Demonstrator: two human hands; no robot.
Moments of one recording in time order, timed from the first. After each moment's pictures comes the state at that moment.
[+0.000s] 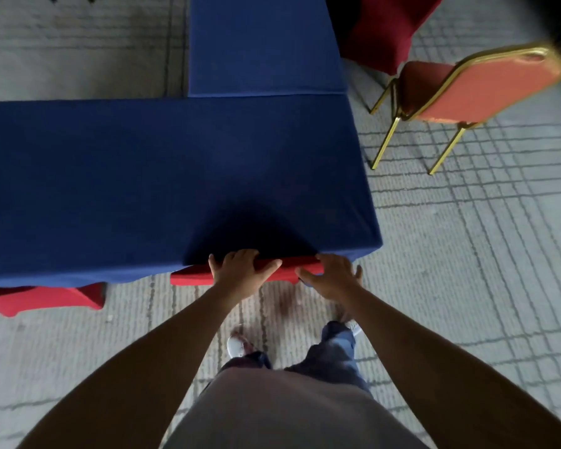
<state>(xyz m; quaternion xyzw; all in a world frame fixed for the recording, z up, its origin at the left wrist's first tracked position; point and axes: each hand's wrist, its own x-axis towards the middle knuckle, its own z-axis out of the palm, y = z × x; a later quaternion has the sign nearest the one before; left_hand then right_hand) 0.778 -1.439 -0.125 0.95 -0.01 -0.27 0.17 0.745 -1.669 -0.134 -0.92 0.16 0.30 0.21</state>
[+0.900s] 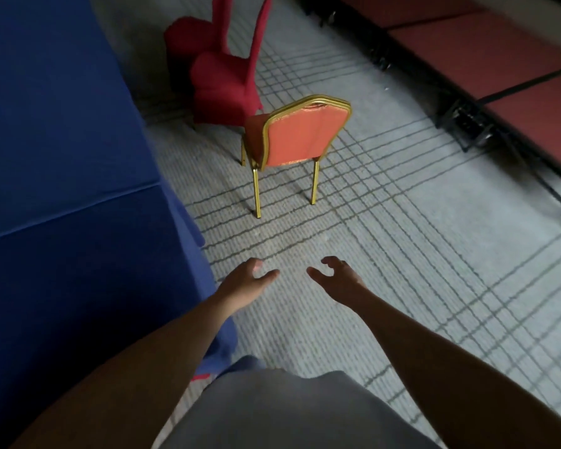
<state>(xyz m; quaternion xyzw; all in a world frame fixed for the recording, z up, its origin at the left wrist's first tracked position) 0.917 -1.945 -0.078 0.86 -0.15 -0.36 0.33 0.801 -2.164 -0.070 -0.86 0.35 0.16 0.34</state>
